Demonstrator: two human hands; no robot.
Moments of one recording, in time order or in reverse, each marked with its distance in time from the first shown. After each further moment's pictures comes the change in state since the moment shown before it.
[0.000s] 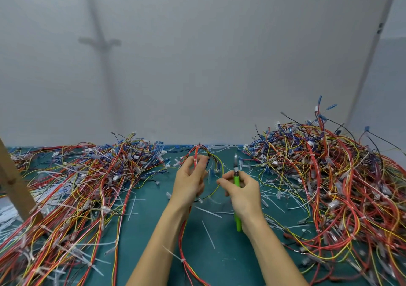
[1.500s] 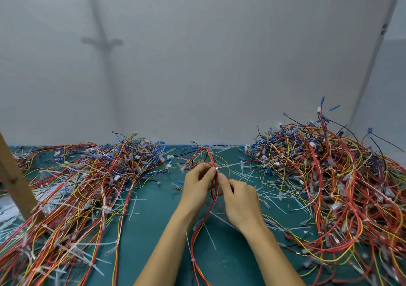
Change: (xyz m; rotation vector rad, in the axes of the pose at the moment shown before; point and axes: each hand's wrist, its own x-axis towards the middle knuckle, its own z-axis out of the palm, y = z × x) left_hand -0.008 -0.004 0.014 0.098 -0.007 0.018; right_hand -0.006 0.004 -0.002 -0.692 -0.072 -0.247
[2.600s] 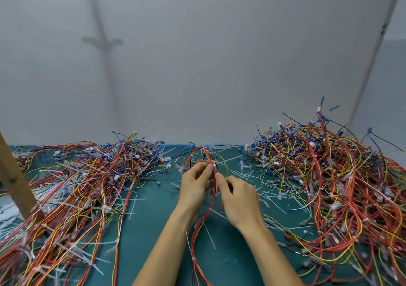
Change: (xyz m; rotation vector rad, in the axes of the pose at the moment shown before) left_hand 0.001 -0.003 0.000 -0.211 0.035 -0.083; right_hand 0.000 0.002 0.003 -0.044 0.028 -0.031
